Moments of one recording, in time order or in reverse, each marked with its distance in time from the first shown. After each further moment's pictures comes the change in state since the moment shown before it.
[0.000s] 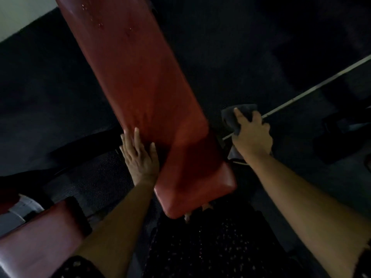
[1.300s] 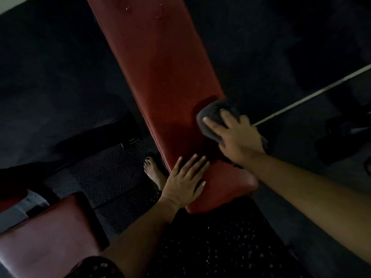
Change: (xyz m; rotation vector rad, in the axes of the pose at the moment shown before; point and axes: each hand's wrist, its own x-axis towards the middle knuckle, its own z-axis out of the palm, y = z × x) left_hand -0.054 -0.030 0.008 0.195 -0.299 0.803; right_hand -0.032 -0.092 0.008 -0.314 0.006 -0.601
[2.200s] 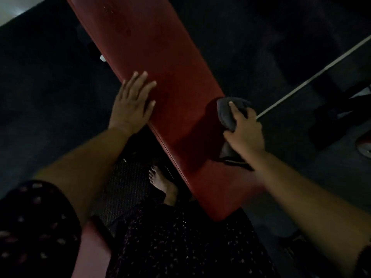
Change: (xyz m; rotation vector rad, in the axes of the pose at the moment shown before) left_hand 0.140 -0.236 -0.115 0.042 0.066 -0.035; right_hand 0.029 -0.022 -0.023 0.418 0.034 0.609
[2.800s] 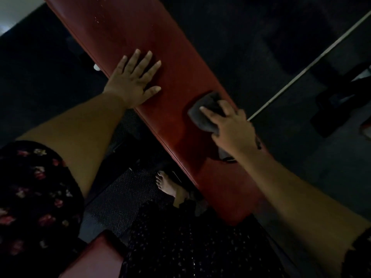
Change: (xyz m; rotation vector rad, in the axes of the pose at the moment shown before) left_hand 0.094 -0.039 -0.027 0.275 -0.459 0.138; right_hand 0.007 -0.044 0.016 -0.139 0.099 -0.249
